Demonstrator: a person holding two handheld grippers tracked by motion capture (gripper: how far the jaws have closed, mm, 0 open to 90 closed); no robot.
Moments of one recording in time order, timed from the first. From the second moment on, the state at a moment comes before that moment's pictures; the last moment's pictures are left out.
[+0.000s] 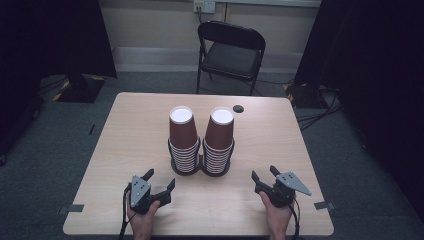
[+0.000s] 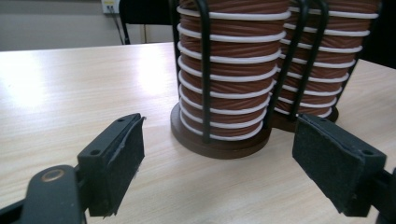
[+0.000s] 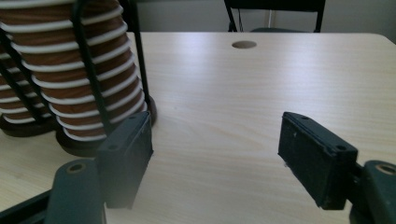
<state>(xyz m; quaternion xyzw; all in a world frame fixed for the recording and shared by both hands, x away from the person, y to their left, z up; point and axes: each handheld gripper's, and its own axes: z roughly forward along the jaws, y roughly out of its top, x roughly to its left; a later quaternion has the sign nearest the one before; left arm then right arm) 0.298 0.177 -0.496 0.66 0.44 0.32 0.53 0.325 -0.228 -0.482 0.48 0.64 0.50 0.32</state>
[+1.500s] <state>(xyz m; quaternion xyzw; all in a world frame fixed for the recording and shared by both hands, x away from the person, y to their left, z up) 0.297 0.177 -0.496 0.67 0.42 0.31 0.54 0.352 -0.173 -0.371 0.34 0.66 0.60 0.31</state>
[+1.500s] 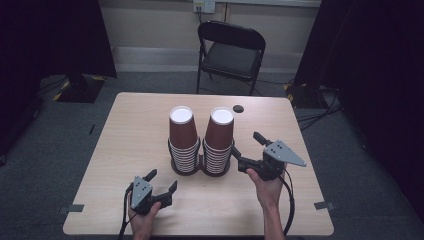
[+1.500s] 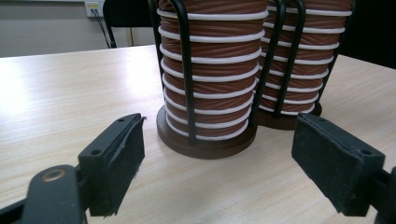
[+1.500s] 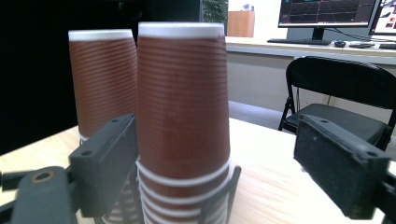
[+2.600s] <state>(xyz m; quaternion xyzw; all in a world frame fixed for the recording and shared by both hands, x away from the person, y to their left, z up) 0.295 0.177 -0.496 0.66 0.41 0.30 0.54 0.416 -0.120 -0.342 0.32 0.70 0.59 0.25</state>
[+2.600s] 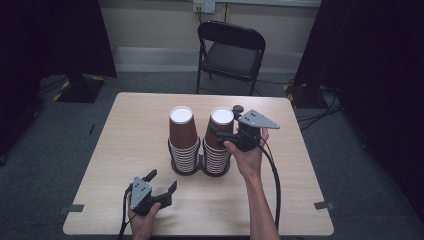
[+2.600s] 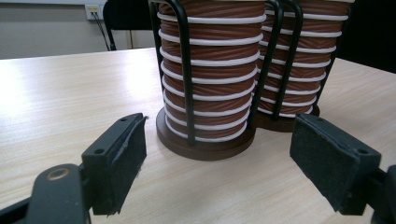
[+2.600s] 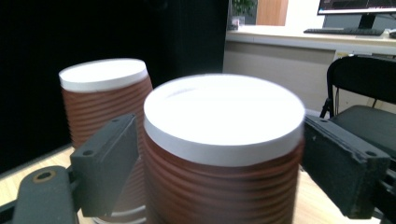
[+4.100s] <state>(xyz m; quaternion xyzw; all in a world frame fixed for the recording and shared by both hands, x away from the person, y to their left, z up) 0.296 0.176 -0.496 0.67 0.41 0.30 0.54 0.431 -0.117 -0.354 0.34 0.71 0.58 0.22</state>
